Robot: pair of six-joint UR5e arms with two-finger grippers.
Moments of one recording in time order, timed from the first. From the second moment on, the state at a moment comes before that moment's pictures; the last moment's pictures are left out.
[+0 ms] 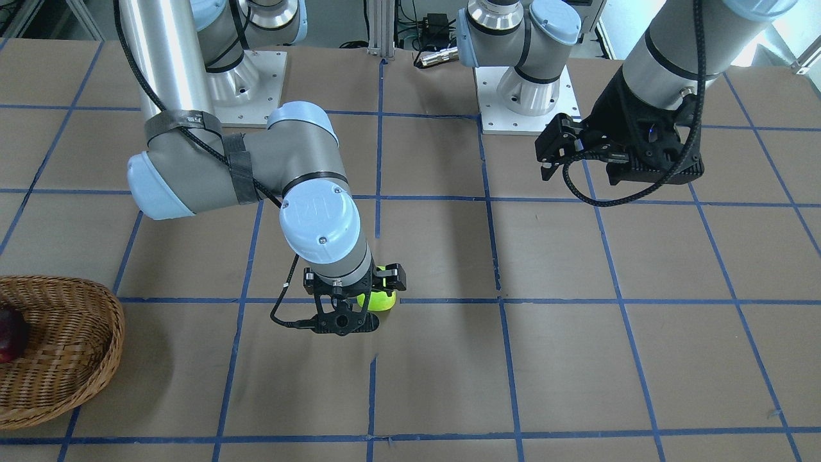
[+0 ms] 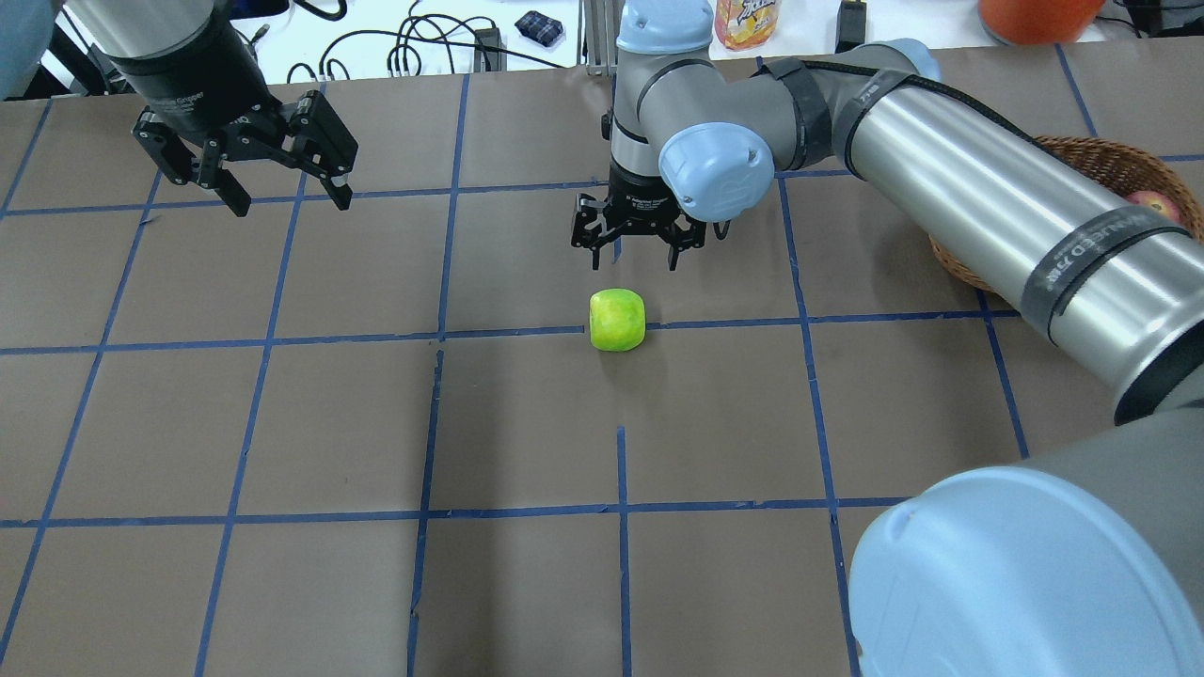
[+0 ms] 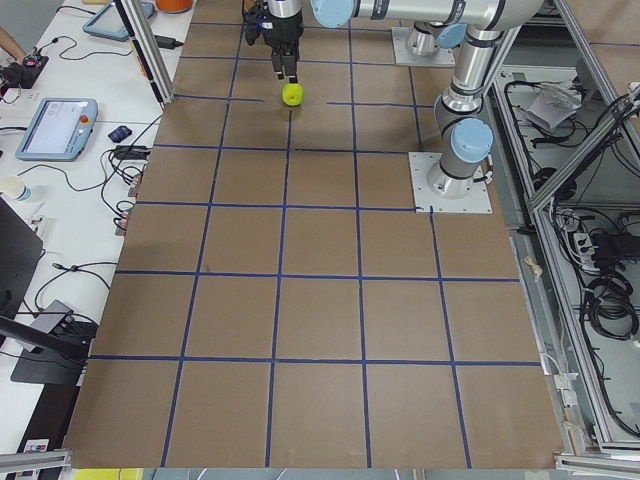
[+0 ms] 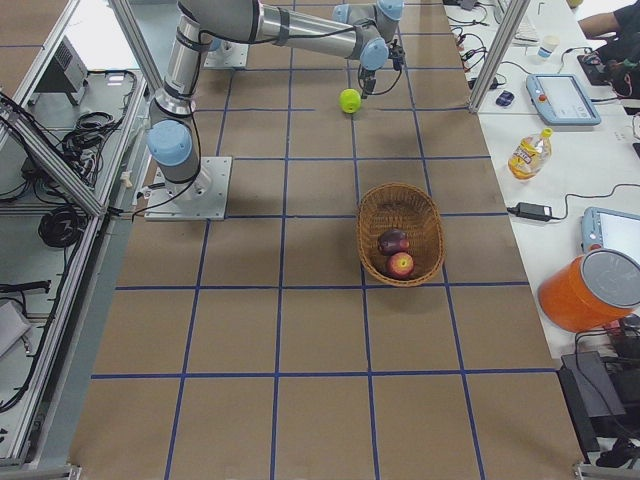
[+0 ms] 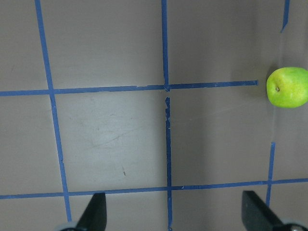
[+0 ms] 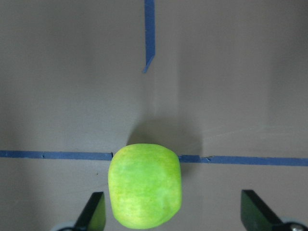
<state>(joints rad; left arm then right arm) -1.51 -1.67 -1.41 -1.73 1.52 0.09 1.86 -1.02 1.41 -1.86 -1.43 0.28</state>
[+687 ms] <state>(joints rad) -1.51 -1.65 -1.41 -1.72 1.52 0.09 1.90 -0.96 1.43 -1.88 -1.43 0.32</state>
